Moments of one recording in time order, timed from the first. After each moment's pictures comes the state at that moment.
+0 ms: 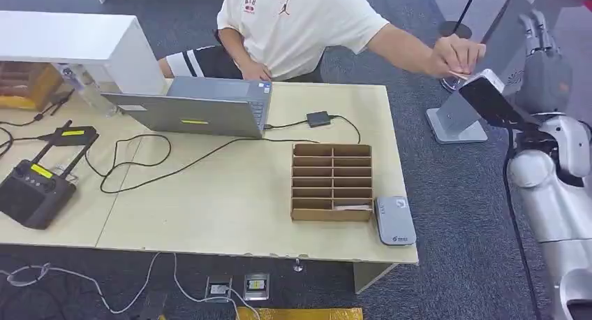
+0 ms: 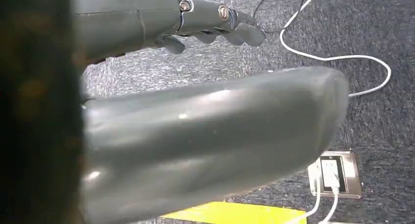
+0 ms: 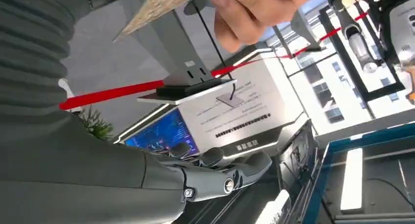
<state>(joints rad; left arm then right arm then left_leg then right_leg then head) -0.18 0.14 -1.05 -0.21 0.70 0.64 -0.36 -0.77 -0.49 0.40 -1.08 0.71 -0.23 -0.18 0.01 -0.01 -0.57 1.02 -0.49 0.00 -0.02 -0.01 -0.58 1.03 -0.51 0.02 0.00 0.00</state>
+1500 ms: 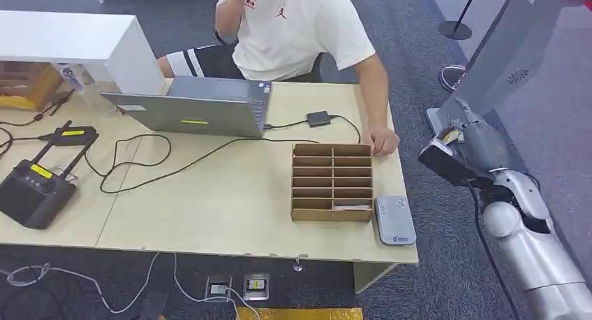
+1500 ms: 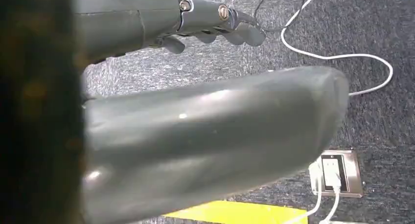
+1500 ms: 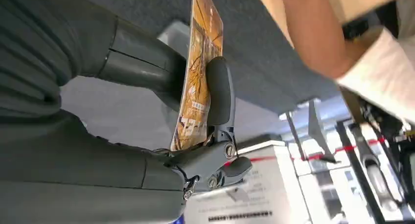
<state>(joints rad) -0.18 0.14 -1.05 -0.21 0.70 0.64 -0.36 -0.51 -0.50 0.46 -1.14 0.68 -0.03 -0.15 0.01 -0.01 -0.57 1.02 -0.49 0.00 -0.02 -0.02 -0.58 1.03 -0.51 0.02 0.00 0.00</state>
